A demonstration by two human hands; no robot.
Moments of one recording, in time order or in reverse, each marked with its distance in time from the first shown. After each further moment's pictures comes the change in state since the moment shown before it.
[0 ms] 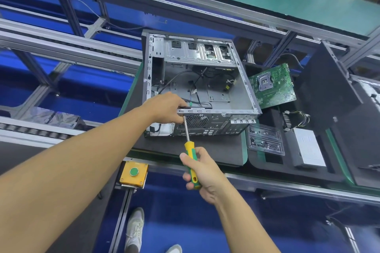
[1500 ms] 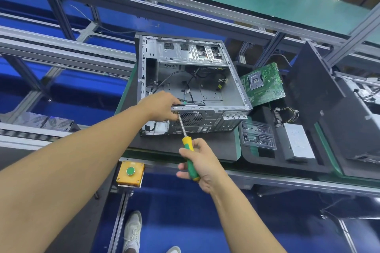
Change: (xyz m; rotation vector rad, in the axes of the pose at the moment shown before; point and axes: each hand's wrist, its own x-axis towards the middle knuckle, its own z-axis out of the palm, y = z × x) left_hand -0.006 0.007 -0.003 0.033 -0.013 -0.006; right_hand -0.001 -0.007 -0.001 0.024 0.092 -0.040
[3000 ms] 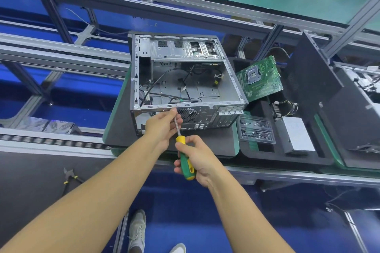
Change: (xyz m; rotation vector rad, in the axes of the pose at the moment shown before) left_hand -0.038 0.074 0.052 -1.767 0.428 -0.789; right_hand 0.002 -0.003 -0.005 -0.004 -0.050 -0.002
